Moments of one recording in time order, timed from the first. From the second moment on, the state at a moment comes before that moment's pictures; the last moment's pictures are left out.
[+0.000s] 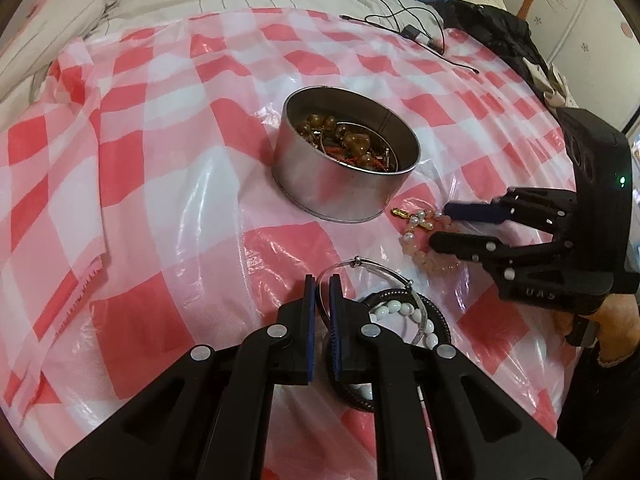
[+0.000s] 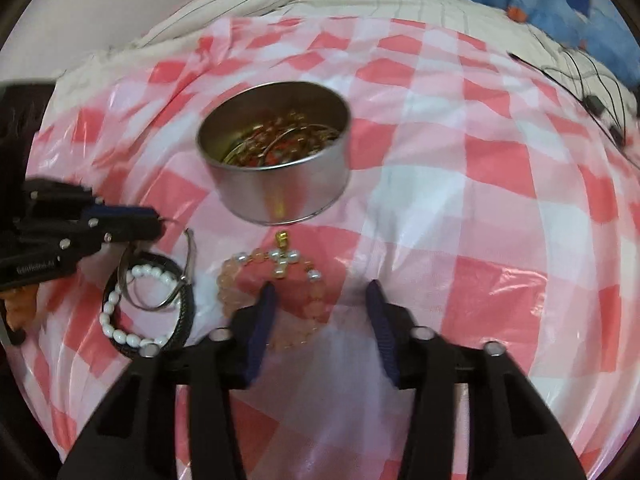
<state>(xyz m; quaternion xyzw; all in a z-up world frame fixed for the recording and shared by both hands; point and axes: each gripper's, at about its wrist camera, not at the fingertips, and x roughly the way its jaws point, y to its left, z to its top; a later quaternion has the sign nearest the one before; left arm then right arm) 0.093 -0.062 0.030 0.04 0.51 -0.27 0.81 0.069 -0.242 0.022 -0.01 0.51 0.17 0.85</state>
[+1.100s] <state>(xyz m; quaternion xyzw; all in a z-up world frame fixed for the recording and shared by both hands) 0.096 -0.058 0.086 -0.02 0.44 -0.29 0.85 0.058 -0.296 0.087 0.23 0.37 0.29 0.85</state>
